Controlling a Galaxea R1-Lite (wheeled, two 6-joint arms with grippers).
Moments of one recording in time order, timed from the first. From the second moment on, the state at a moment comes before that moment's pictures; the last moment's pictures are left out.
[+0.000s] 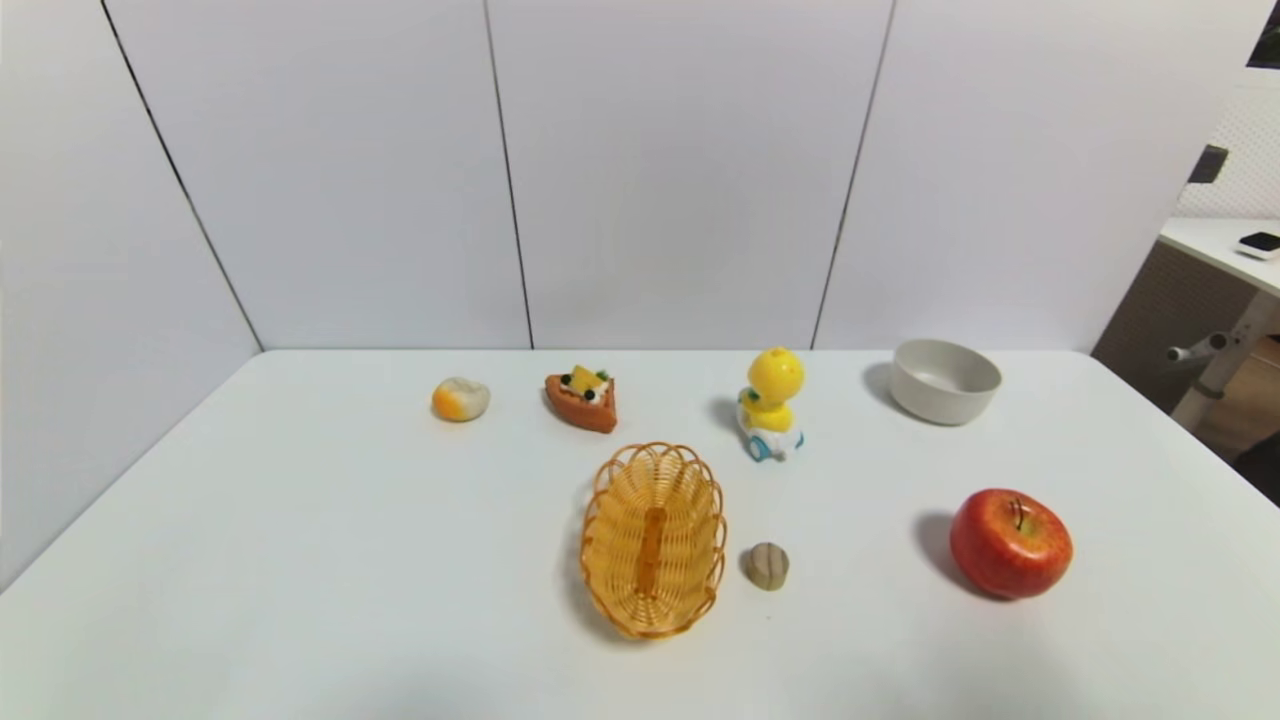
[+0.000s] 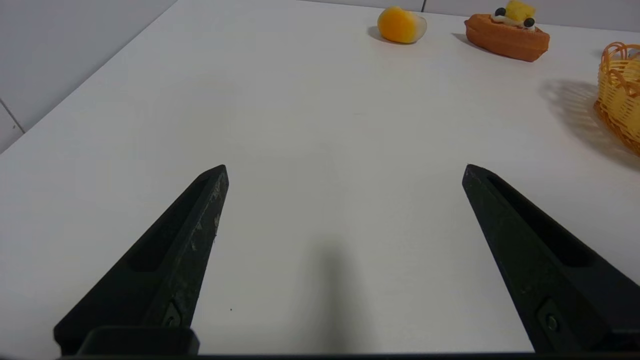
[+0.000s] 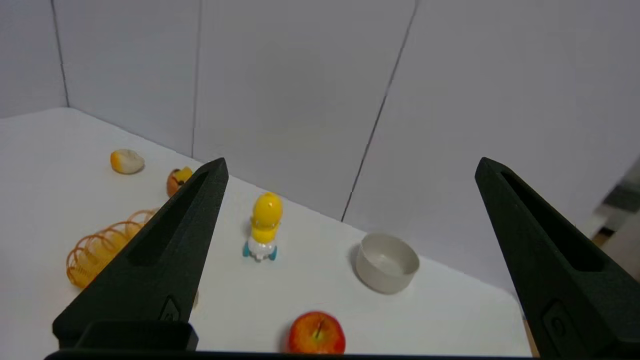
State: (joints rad) left arm -0.01 0.00 0.00 0.00 0.03 -0.10; right arm 0.17 0.64 -0.87 -0.02 0.20 -0.23
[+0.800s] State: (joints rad) left arm -0.01 0.00 0.00 0.00 0.03 -0.10; right arm 0.47 1.53 -1.65 -0.04 0.15 -0.13
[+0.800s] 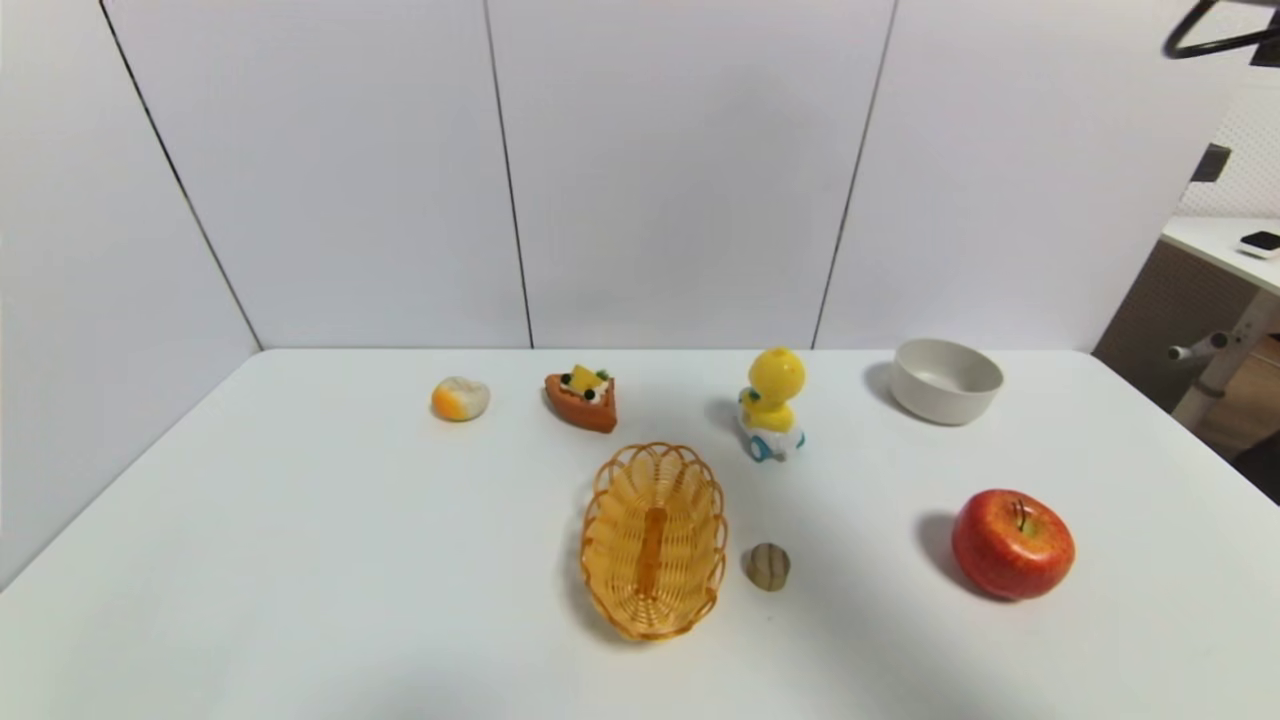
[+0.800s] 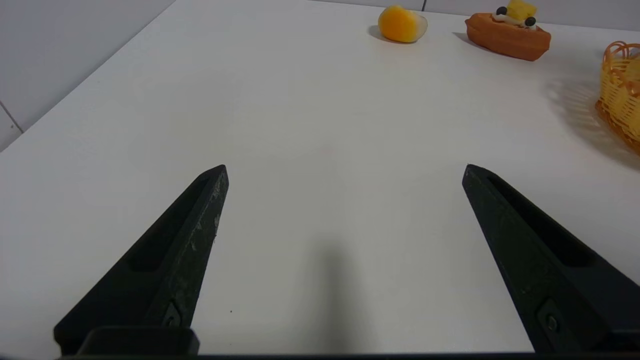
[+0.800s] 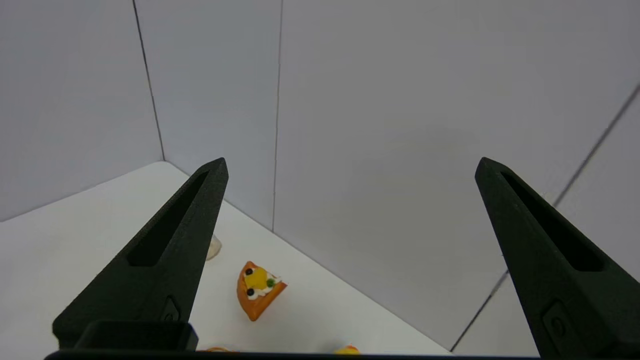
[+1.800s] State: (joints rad) left arm -0.01 0.00 0.00 0.00 0.03 -0.10; right arm 0.40 2.00 -1.88 0.55 0.15 0.00
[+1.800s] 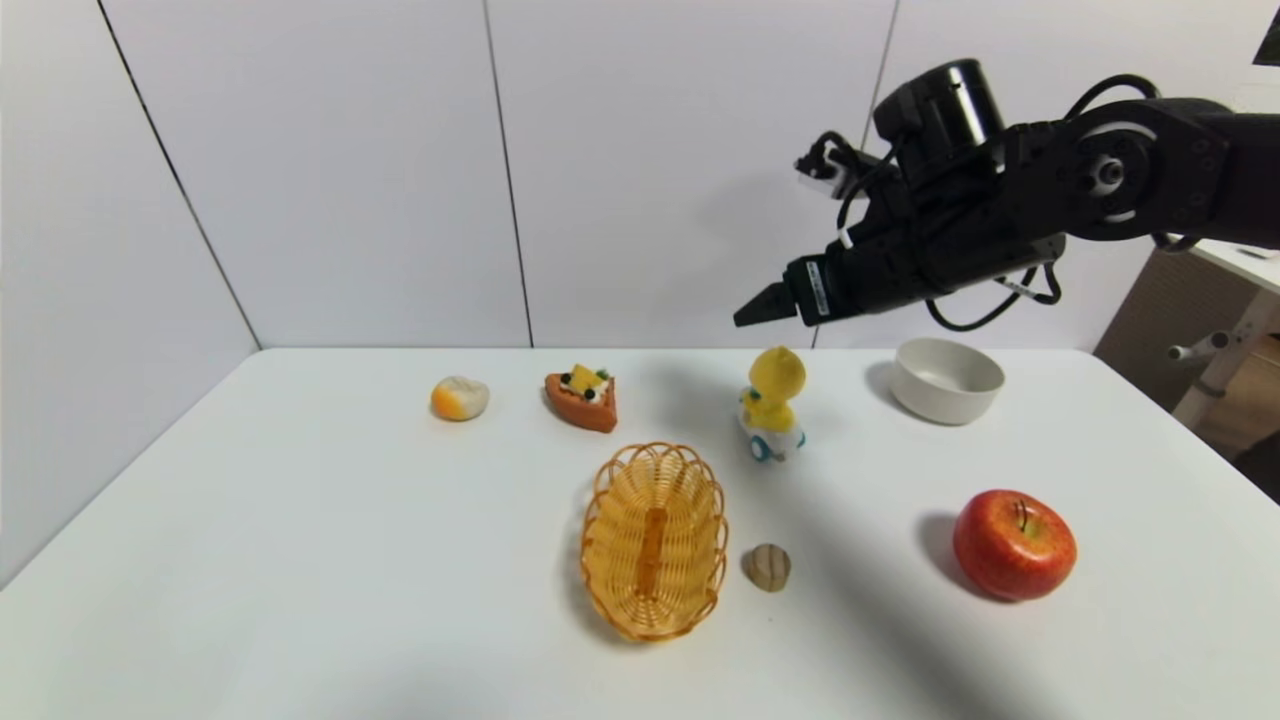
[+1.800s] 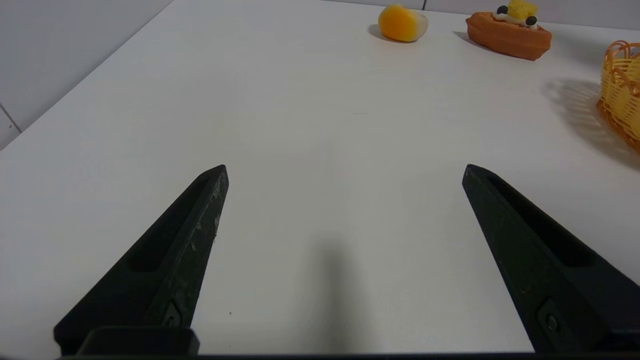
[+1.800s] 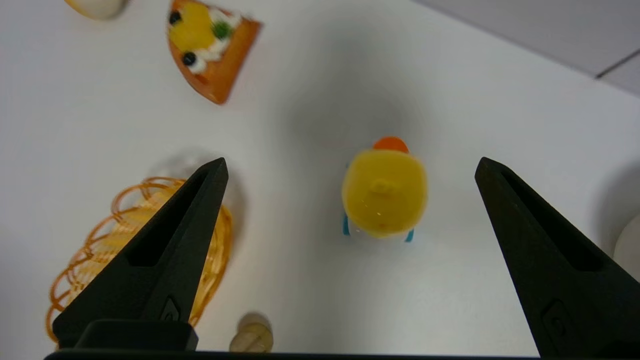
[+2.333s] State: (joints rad) left arm -0.01 0.00 0.00 0.00 0.03 -0.10; right arm 0.36 2.13 -1.89 0.58 0.15 -0.01
